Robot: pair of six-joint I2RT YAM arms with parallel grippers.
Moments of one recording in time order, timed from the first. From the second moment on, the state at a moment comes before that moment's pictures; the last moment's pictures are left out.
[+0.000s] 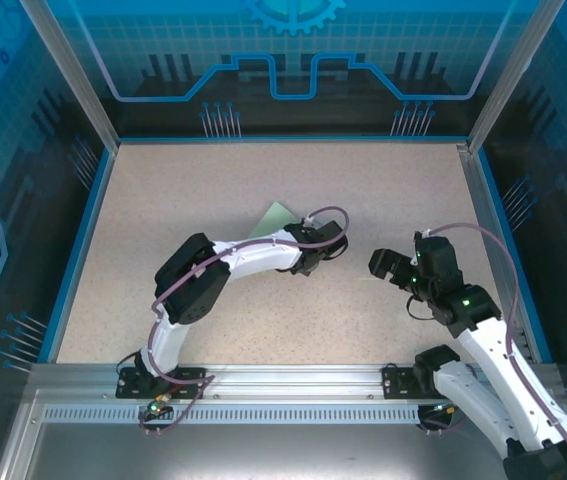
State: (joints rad) left arm -0.89 2.07 1.50 -0.80 -0.56 -0.46; right arm 0.31 0.70 0.66 -0.74 0.02 0.66
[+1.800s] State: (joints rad) left arm -0.34 1.35 0.78 -0.40 0.16 -0.87; right arm 0.68 2.04 1.39 -0.50 -0.26 0.49
